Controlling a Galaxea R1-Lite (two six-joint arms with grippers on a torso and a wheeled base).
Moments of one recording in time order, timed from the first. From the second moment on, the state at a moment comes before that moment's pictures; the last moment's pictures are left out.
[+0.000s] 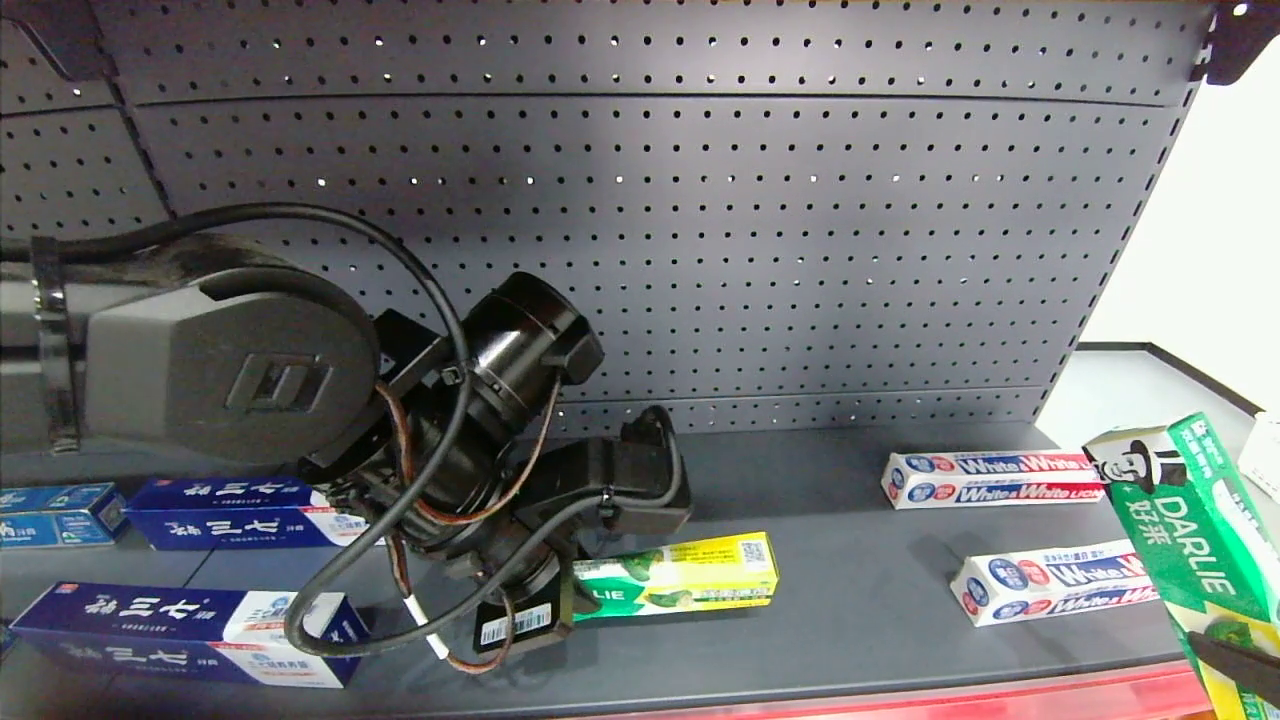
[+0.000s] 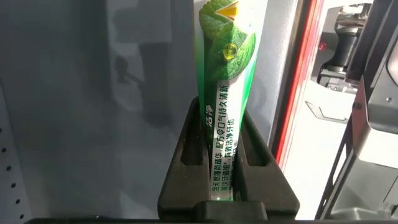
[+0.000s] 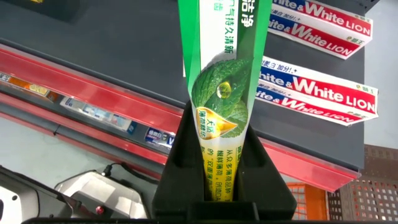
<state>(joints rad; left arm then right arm) -0.67 1.83 -1.43 0.73 -0.14 0.72 0.44 0.79 -0.48 0.11 -0.11 -0.08</state>
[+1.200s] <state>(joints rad) -0.69 1.85 -1.39 0.72 -0.19 0.72 0.44 0.79 -0.48 0.11 -0.11 -0.08</state>
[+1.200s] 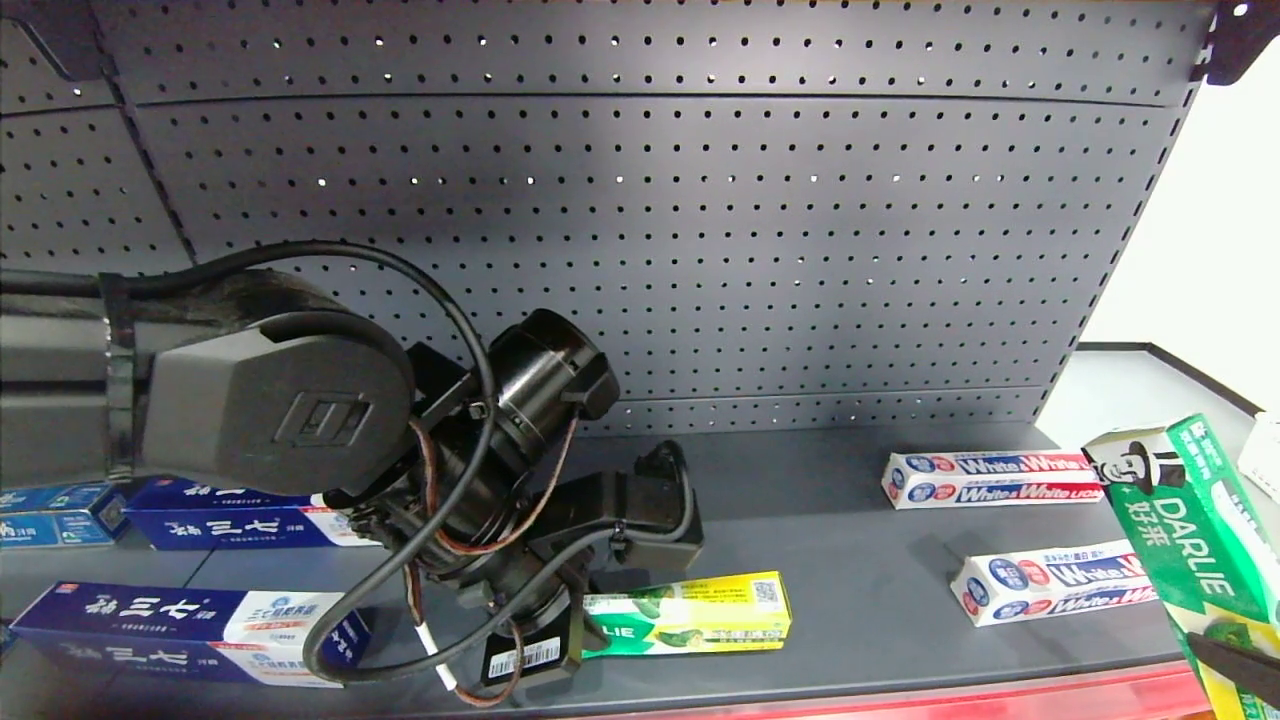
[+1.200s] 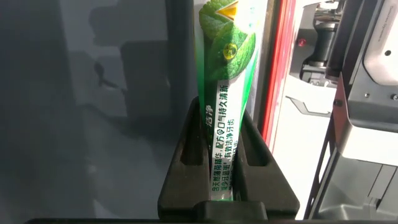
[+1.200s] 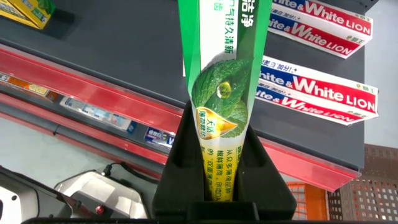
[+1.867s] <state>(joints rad) -0.69 1.85 -1.39 0.72 -0.19 0.74 0.44 0.79 -0.48 0.11 -0.11 -0.08</state>
